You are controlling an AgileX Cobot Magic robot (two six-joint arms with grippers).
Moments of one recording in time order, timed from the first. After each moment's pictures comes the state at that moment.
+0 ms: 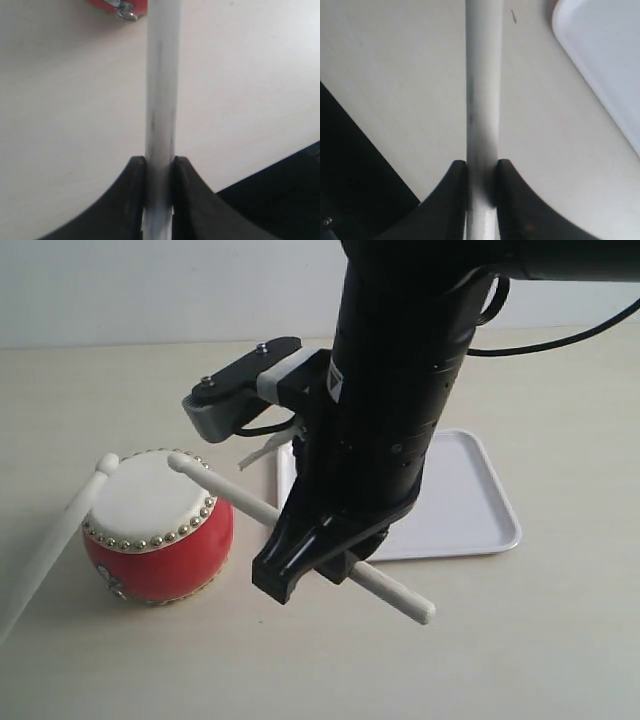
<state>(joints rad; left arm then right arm) -0.63 0.75 -0.52 -0.08 1.02 -0.19 0.91 1.66 -1.32 0.12 1.22 -0.09</state>
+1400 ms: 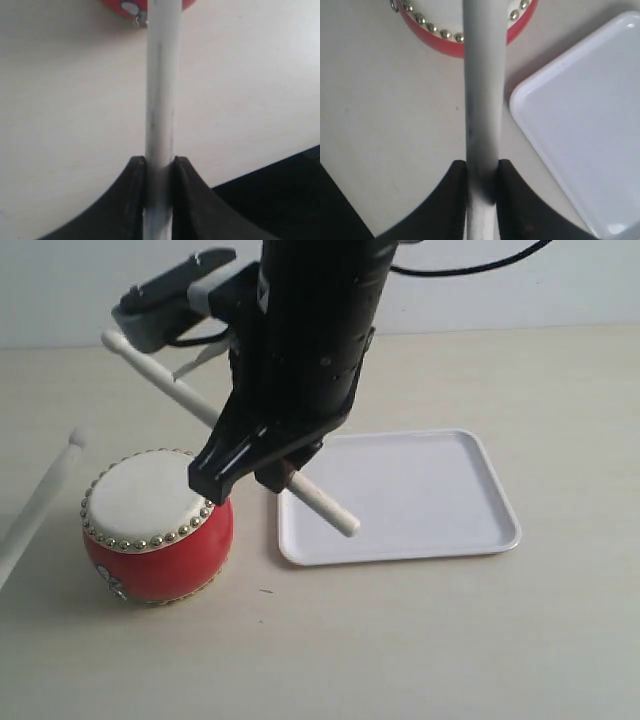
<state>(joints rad) -0.60 0.77 -0.60 -0.06 1.10 -0.24 0.91 1.75 -1.56 0.04 1.22 -0.12</state>
